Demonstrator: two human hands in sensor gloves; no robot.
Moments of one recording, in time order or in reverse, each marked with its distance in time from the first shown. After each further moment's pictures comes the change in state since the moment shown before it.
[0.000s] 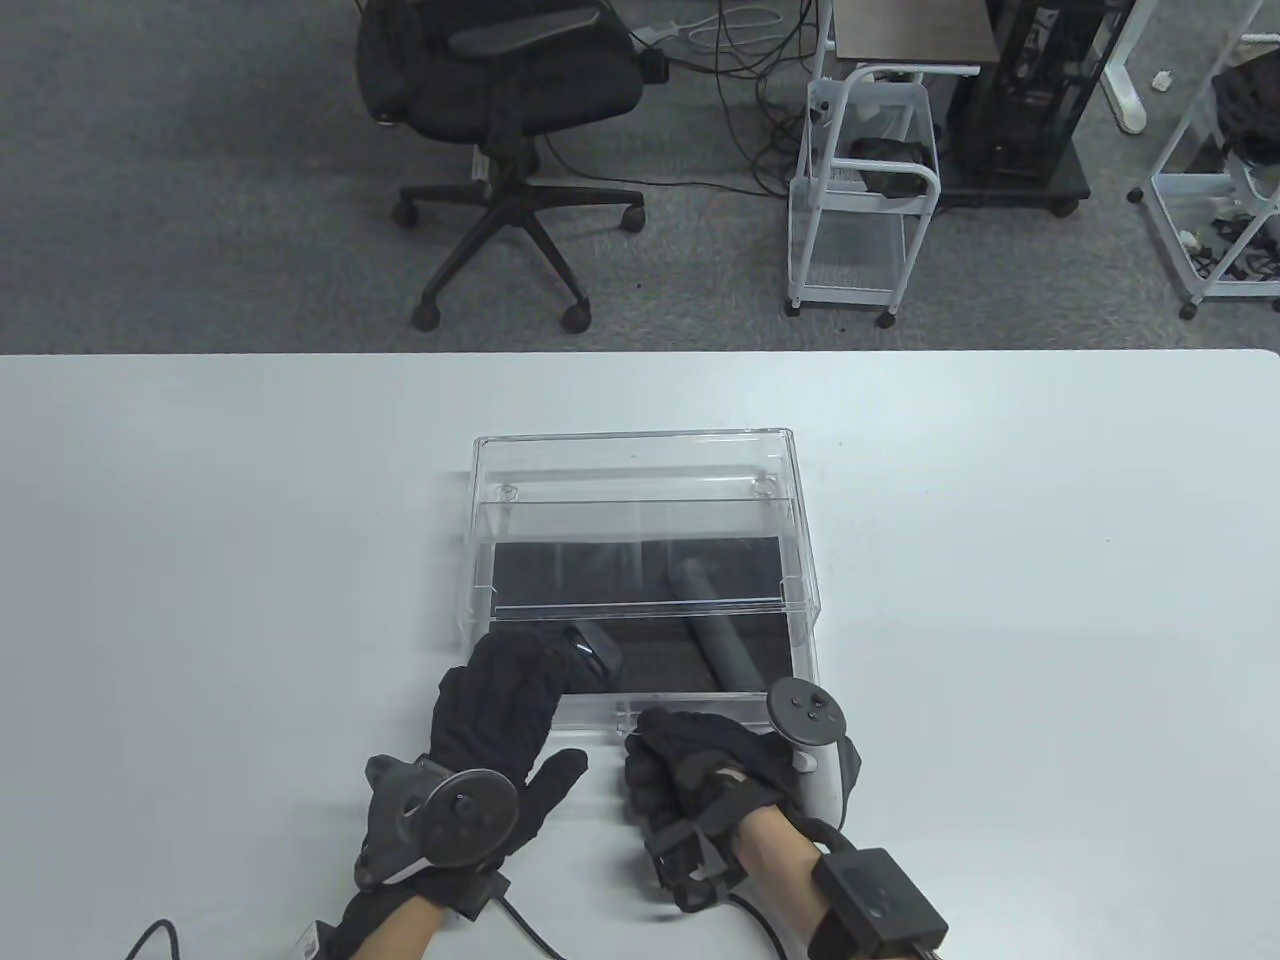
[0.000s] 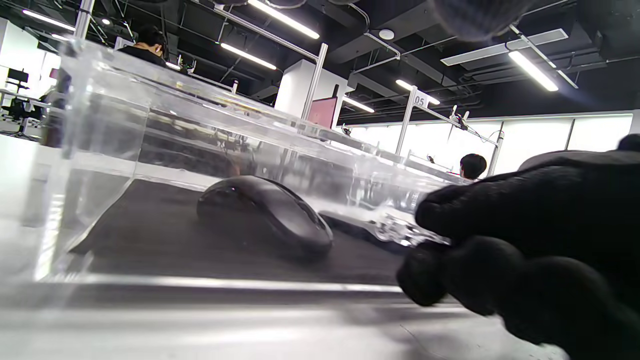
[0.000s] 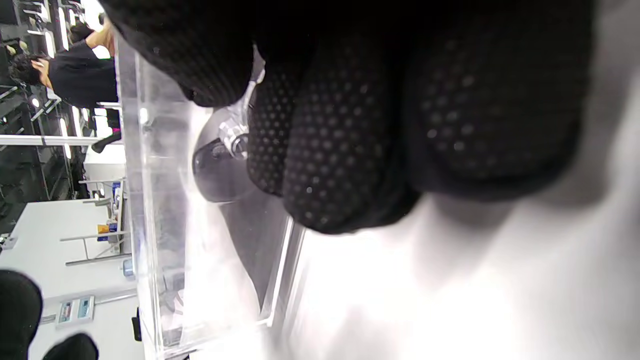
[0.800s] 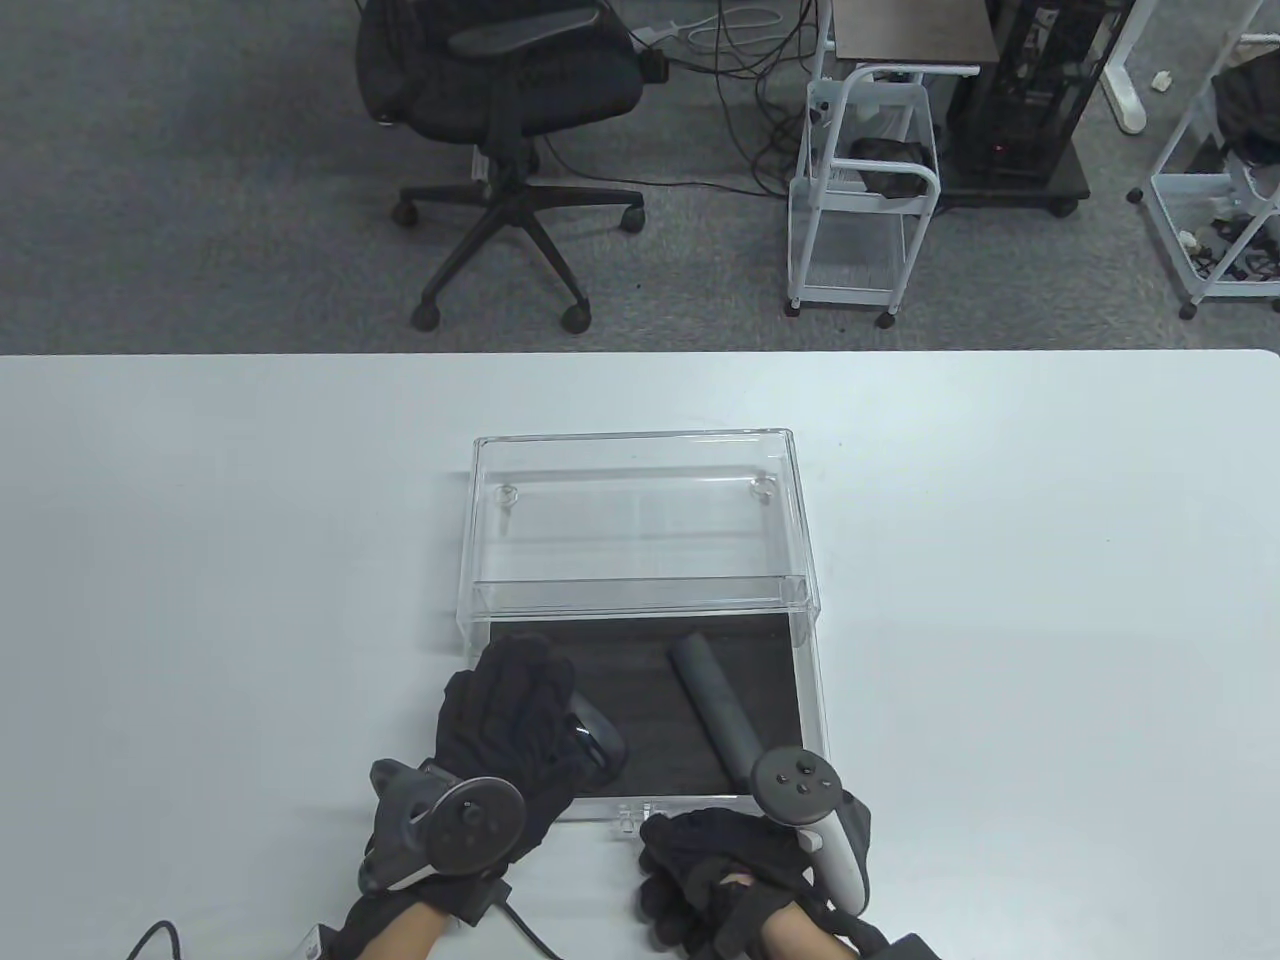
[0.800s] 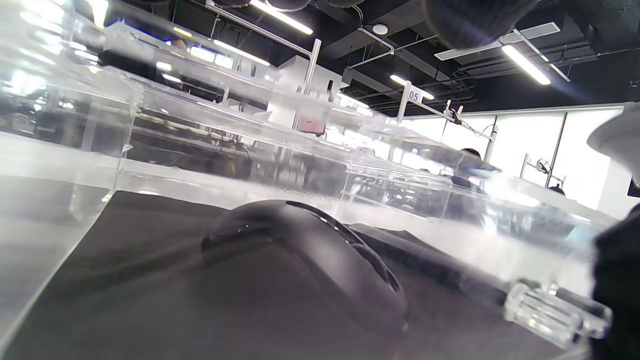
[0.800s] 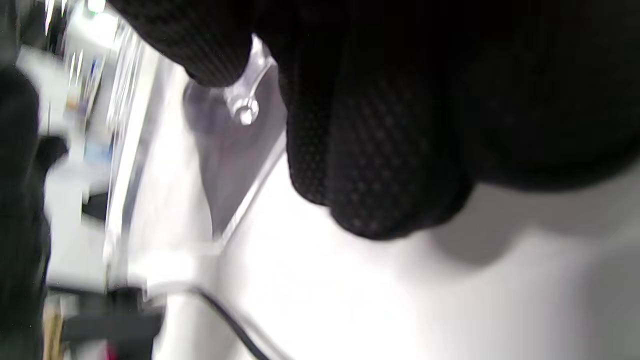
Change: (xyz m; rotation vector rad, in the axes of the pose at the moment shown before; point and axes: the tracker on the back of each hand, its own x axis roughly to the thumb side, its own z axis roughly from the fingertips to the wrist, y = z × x) left_hand 0.005 -0.001 0.002 -0.012 -0.016 -0.010; right_hand 0.002 0.013 0.058 0.206 -0.063 0.484
